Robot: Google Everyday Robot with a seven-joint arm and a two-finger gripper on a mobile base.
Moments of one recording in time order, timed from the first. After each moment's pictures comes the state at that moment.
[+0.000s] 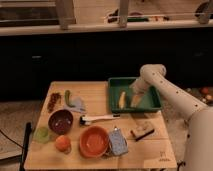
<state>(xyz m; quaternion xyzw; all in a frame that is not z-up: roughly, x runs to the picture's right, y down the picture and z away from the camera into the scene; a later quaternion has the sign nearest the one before) 0.186 0.060 0.910 -0.28 -0.12 0.09 0.95</state>
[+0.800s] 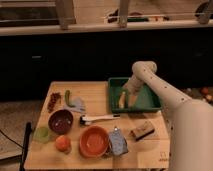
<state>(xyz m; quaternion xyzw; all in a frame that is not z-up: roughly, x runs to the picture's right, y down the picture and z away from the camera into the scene) 0.152 0.062 0.926 -0.32 -0.15 -0.05 0.93</state>
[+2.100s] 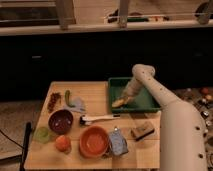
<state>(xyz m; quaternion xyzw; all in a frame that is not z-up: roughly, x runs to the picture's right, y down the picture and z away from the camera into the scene) 0.152 0.094 0.949 -0.36 -0.19 -0.04 0.91</state>
